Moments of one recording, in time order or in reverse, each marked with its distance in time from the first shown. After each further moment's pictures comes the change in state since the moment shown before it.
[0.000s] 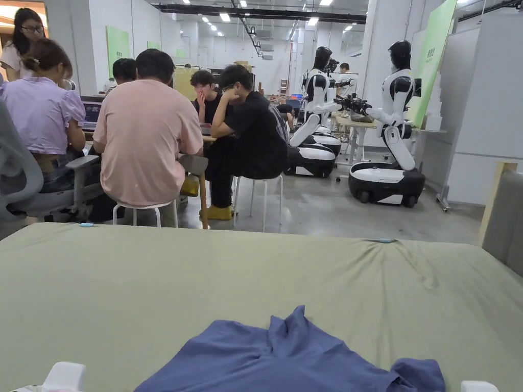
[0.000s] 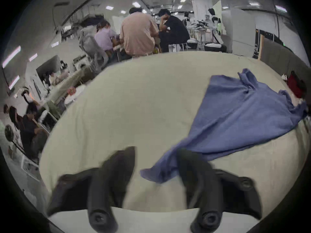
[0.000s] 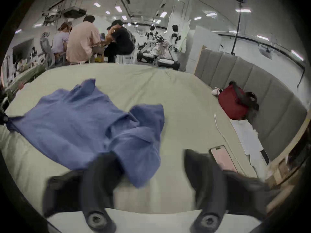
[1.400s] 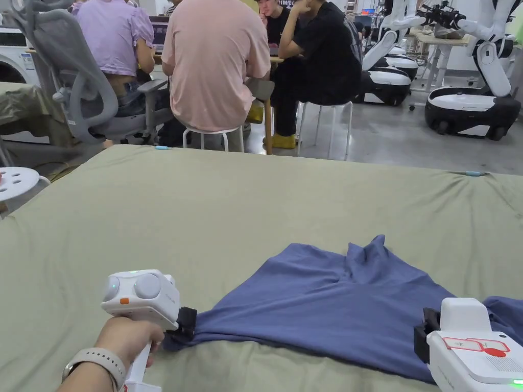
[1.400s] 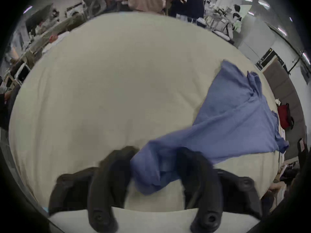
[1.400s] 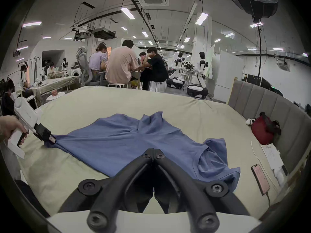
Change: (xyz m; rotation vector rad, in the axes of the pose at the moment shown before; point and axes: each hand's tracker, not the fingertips) left arm -0.030 0.000 -0.088 -0.448 -0.268 0.270; right arm -0.152 0.048 0.012 0.195 0.228 0.062
